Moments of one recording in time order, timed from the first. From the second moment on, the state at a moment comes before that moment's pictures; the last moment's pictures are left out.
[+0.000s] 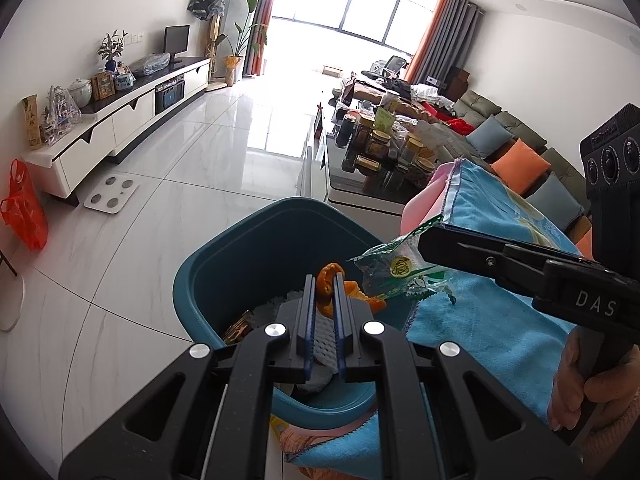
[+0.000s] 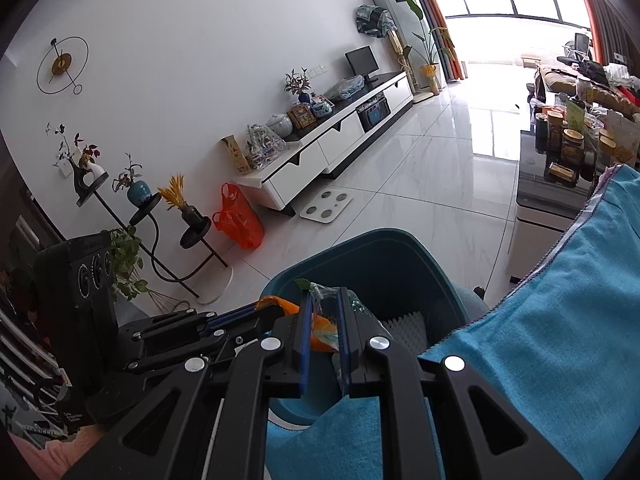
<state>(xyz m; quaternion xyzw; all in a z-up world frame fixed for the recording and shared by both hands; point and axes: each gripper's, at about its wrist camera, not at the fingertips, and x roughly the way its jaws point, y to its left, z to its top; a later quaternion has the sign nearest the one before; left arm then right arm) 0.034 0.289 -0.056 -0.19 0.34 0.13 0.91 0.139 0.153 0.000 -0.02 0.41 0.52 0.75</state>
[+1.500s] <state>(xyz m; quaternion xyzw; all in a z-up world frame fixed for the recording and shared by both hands) 0.049 0.281 -0.074 -0.18 0.34 0.14 0.91 0.144 0.132 0.001 0.01 0.42 0.50 0.76</state>
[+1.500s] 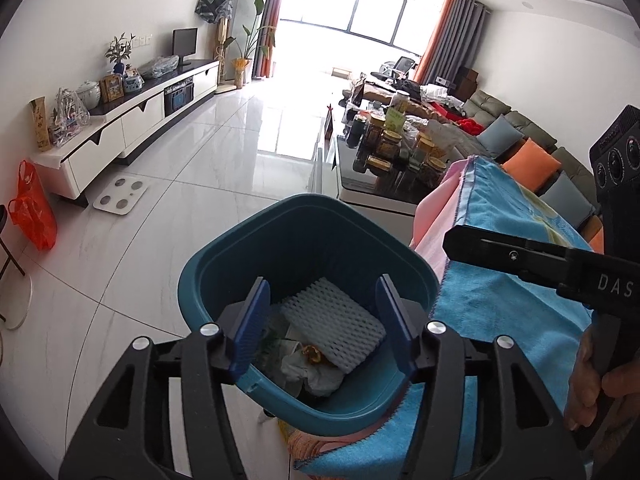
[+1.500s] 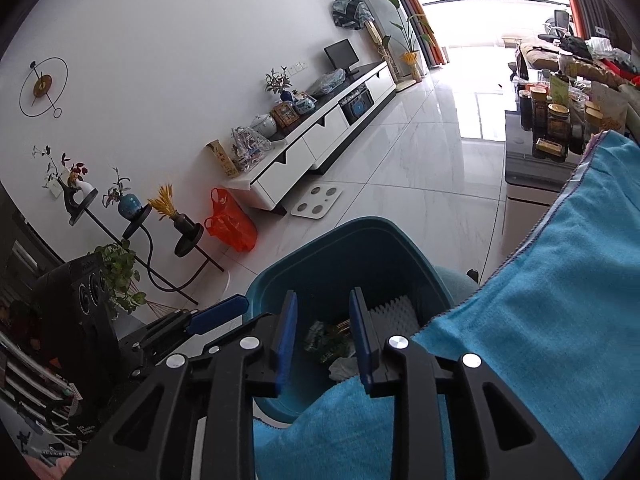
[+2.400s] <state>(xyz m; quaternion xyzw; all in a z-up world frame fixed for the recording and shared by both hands) -0.003 0.062 0.003 -0.05 0.16 0.03 0.99 0.030 -0.157 0.027 0.03 0.19 0.19 0.96</state>
